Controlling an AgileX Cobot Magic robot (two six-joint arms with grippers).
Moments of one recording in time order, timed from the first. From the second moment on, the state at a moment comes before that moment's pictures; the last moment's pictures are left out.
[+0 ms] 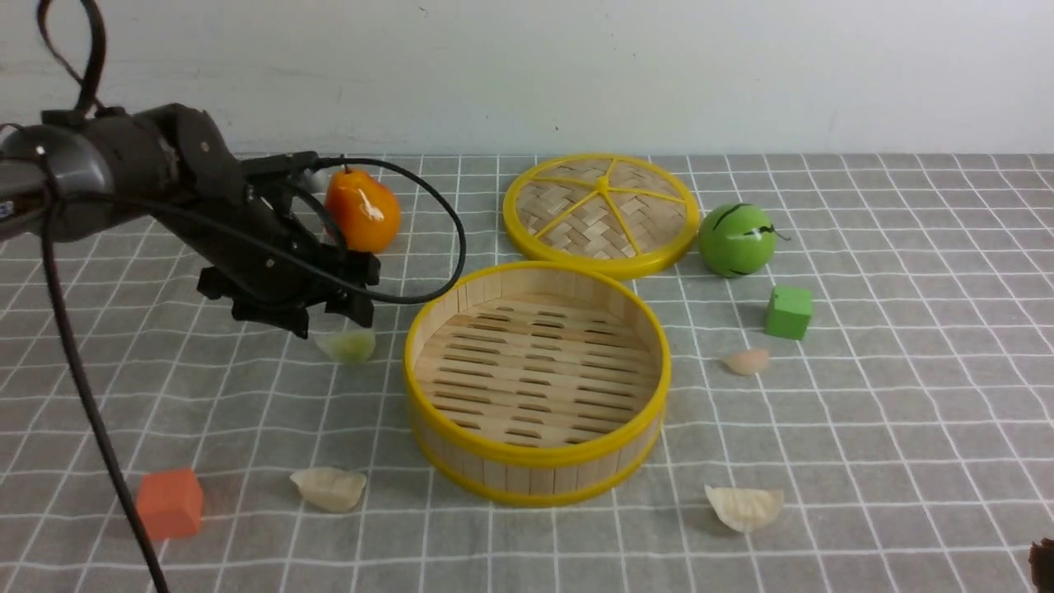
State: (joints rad) right arm 0.09 0.59 -0.38 0.33 0.53 -0.22; left arm -0.12 2.07 -1.60 -0.31 0.71 0.12
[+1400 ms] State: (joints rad) right arm 0.09 0.59 -0.33 0.33 0.48 -0.22; left arm -0.28 2.09 -1.82 -0.41 0.95 0.05
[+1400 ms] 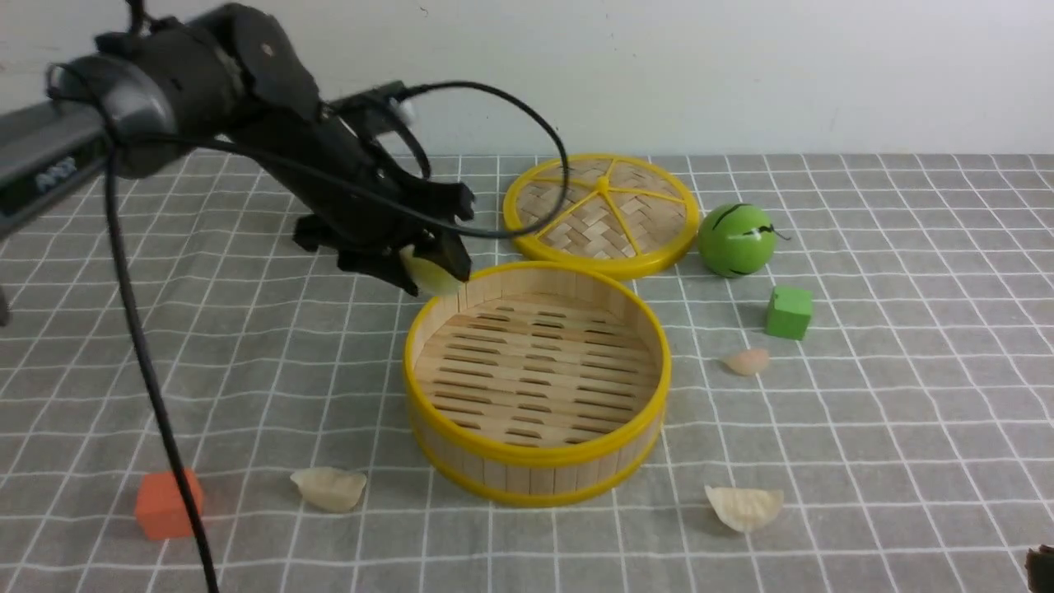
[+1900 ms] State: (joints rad) right arm 0.09 0.59 -0.33 0.33 0.46 -0.22; left arm -0.39 2.18 -1.82 -0.25 0.82 -0.01
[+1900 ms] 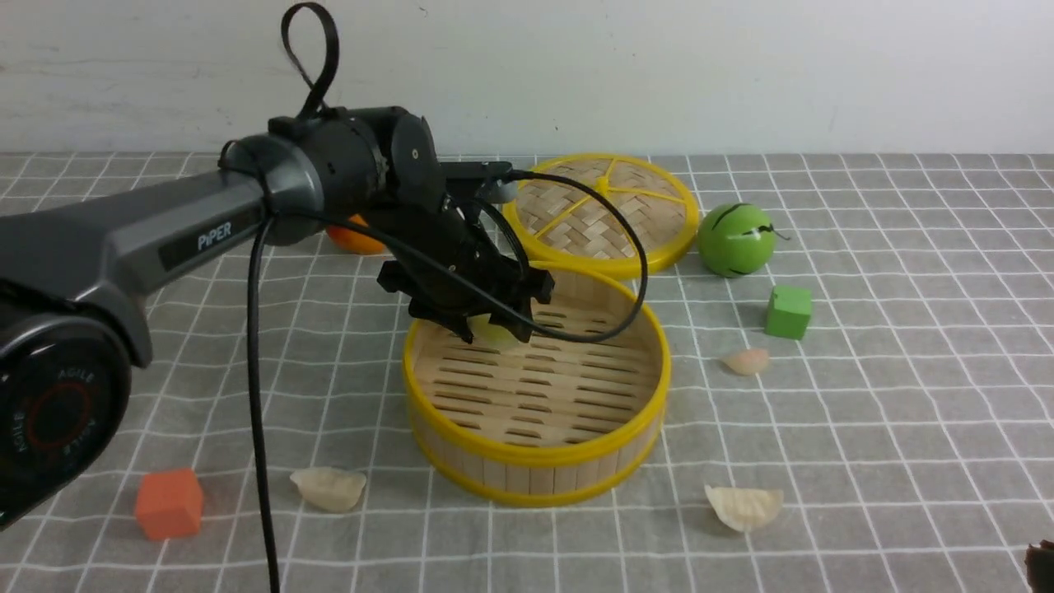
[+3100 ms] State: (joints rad) right arm 0.09 0.59 -0.33 0.41 0.46 -0.22; left arm -0.38 1.74 -1.10 0.07 0.67 -0.41
